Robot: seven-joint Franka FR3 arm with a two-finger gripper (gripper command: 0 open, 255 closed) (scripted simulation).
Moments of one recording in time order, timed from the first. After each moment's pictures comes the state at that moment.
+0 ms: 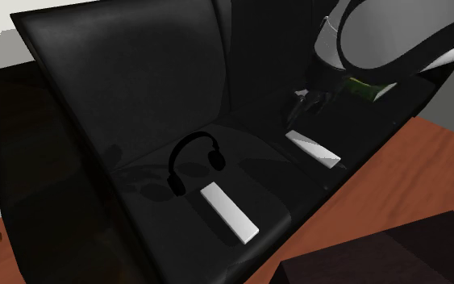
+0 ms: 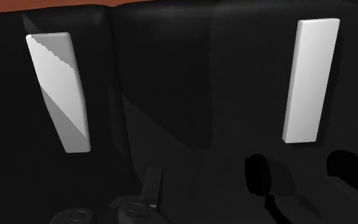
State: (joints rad) arm 0.13 -0.25 0.17 -2.54 0.11 2.52 -0.09
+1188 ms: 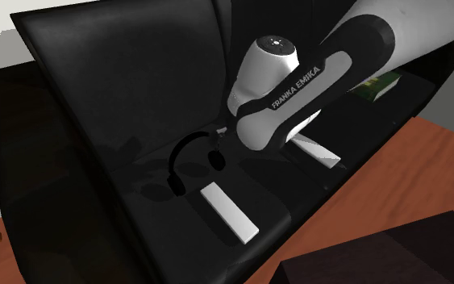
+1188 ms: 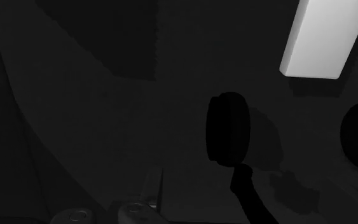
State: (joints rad) arm 0.28 0.45 0.16 -2.16 -0.12 2.95 0.08
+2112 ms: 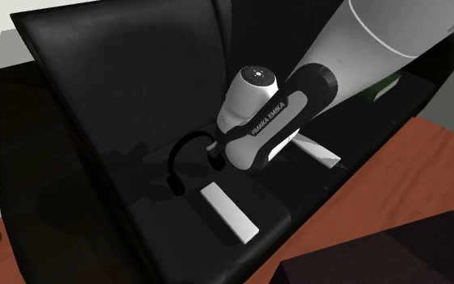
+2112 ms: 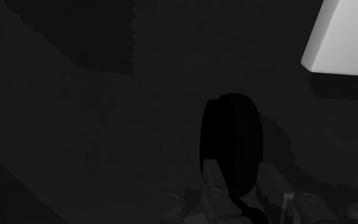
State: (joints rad) arm 0.35 0.65 0.11 -2.03 -0.15 3.04 0.11
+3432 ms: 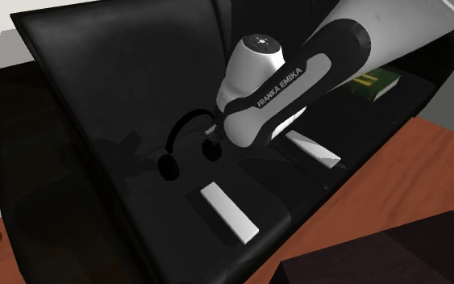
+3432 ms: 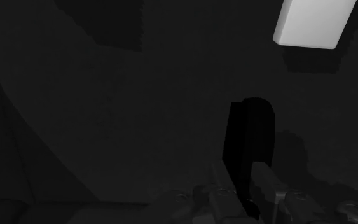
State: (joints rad) arm 0.31 0.50 0.16 -2.07 -0.13 2.93 0.09
